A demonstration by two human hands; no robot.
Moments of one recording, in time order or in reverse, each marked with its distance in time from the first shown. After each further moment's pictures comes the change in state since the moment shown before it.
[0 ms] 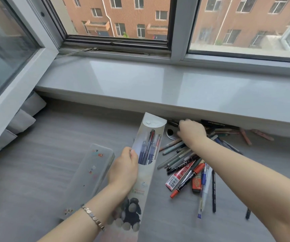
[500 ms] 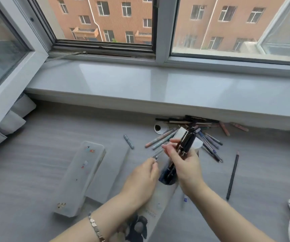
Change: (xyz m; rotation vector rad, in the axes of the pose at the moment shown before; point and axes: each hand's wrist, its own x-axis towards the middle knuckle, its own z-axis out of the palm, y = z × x) left_hand -0.066 0.028 0.020 -0.030 -0.315 0.256; right_hand -0.155 -0.042 -0.014 1.852 0.335 0.220
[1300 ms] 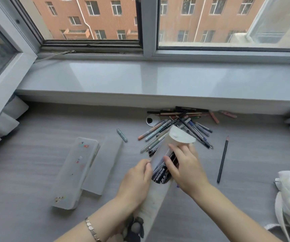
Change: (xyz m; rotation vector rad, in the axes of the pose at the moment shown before) left_hand -0.023 -0.009 0.023 0.002 0.074 0.037; right_hand -0.018 0.034 -0.057 -1.215 -0.050 -0.516
